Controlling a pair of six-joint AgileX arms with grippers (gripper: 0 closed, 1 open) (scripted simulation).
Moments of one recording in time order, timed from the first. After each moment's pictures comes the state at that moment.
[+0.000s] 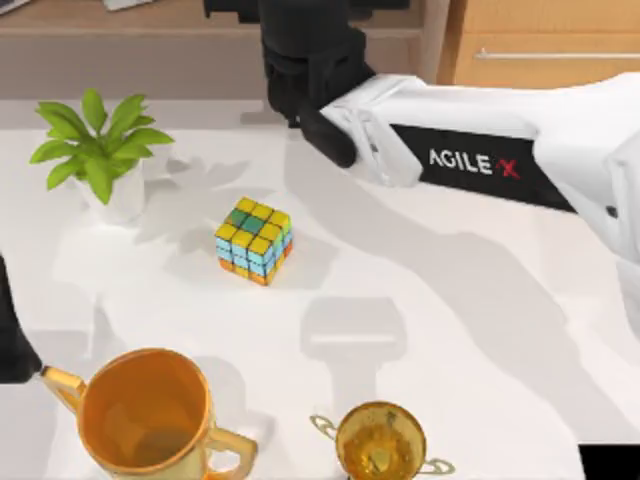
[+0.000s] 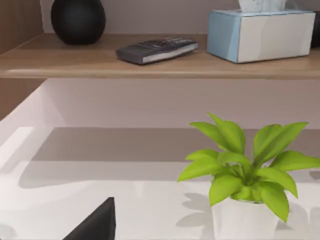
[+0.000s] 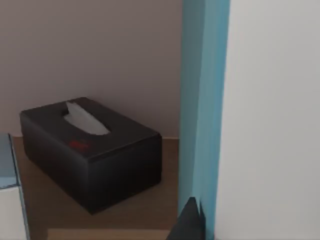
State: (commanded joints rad) left arm 0.00 0.00 0.00 0.00 0.00 0.00; right arm 0.72 2.35 1.81 0.55 0.75 -0.01
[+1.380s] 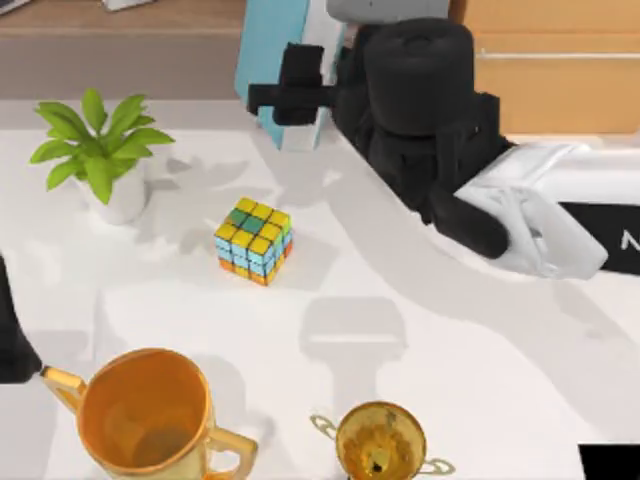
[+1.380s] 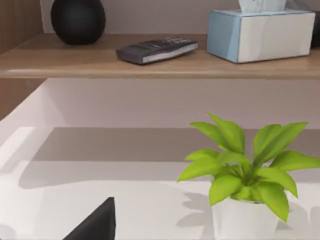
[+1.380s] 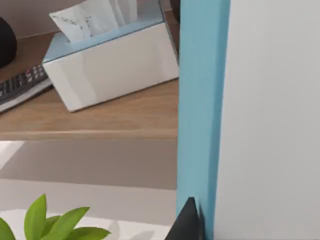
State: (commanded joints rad) left arm 0.00 0.00 0.00 0.00 0.00 0.00; right arm 0.74 1.84 1.16 0.45 0.34 0.41
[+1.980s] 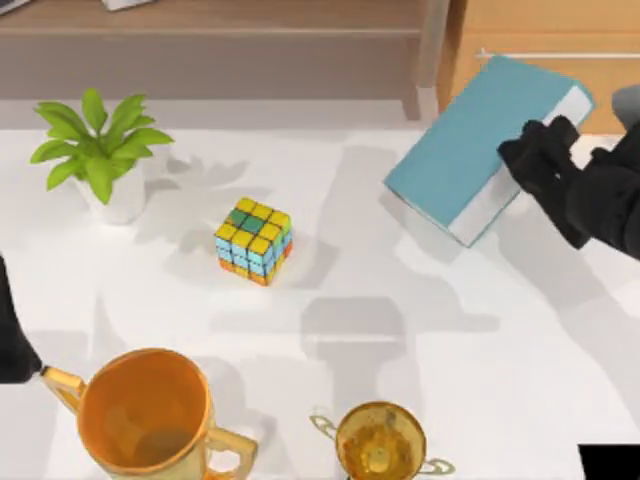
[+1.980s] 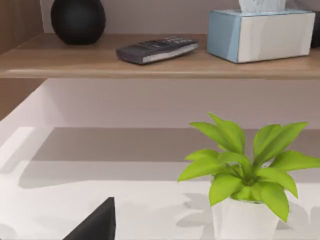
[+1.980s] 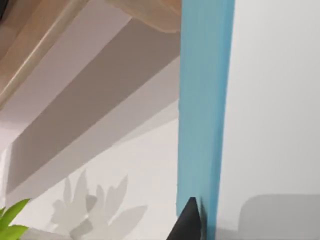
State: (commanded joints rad) left arm 0.00 0.00 0.00 0.00 0.00 0.00; right arm 0.30 1.53 0.64 0.44 -0.14 0.96
